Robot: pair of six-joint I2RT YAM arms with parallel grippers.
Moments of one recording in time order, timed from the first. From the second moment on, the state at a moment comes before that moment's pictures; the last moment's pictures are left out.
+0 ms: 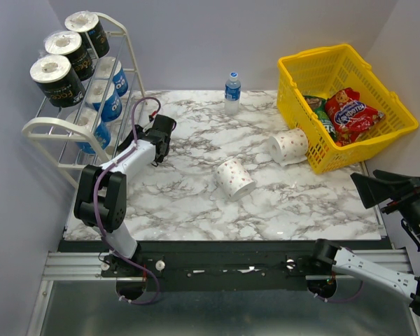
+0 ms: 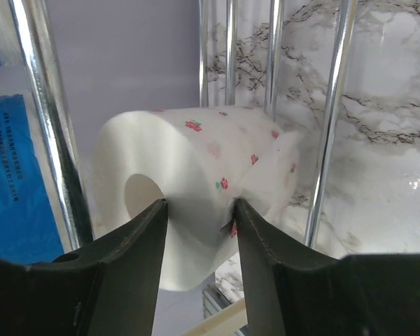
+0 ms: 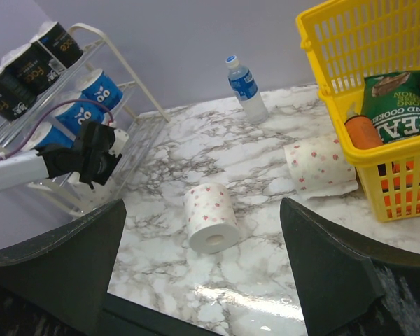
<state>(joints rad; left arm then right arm) -0.29 1.68 1.15 -0.52 -0.97 0.26 1.02 0.36 1.41 -0.99 0.67 0.40</state>
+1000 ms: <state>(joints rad) -0.35 1.66 1.17 -0.52 -0.98 0.29 1.02 0.36 1.38 -0.99 0.67 0.40</state>
